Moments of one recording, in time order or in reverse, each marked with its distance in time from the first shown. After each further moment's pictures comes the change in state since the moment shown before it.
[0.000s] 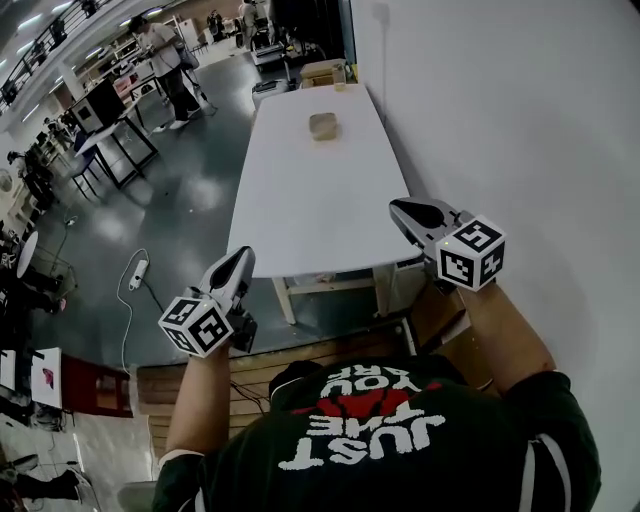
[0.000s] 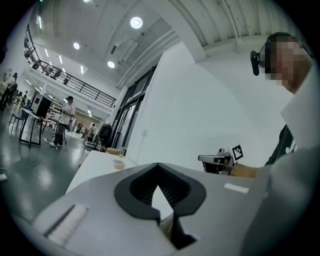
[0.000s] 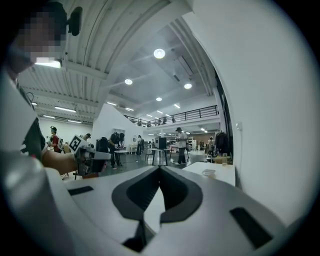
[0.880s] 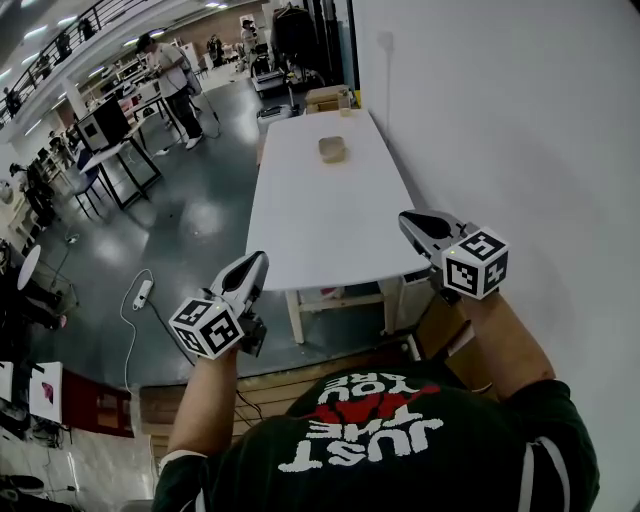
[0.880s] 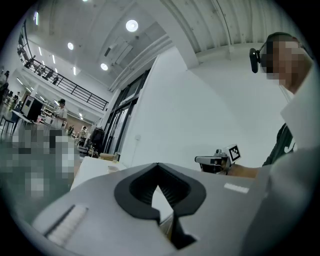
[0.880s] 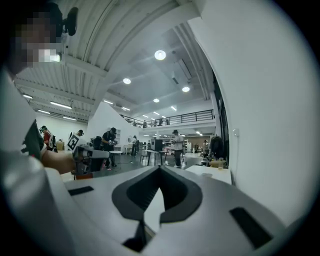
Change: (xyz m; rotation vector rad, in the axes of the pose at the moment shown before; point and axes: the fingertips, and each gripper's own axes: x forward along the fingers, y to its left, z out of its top) left arm -0.022 0.006 0.025 0.040 -0.035 -0.089; right arm 0.005 0.031 0.020 -0.029 -0.019 -0.073
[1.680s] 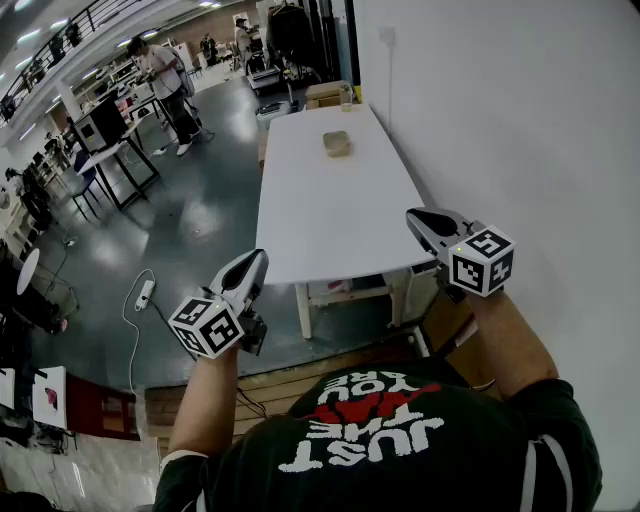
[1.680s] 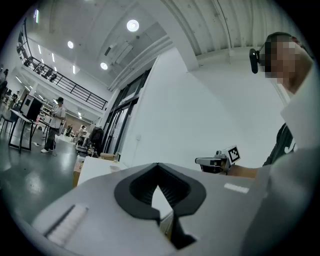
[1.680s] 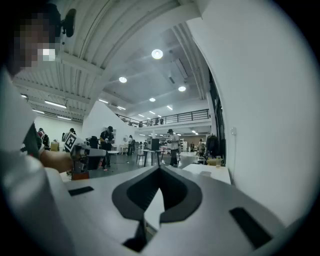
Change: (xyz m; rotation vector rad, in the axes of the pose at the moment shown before) left arm -0.034 0.026 0.007 -0.002 0.001 -0.017; right arm 0.014 0.027 -0.003 0.016 0.011 -0.046
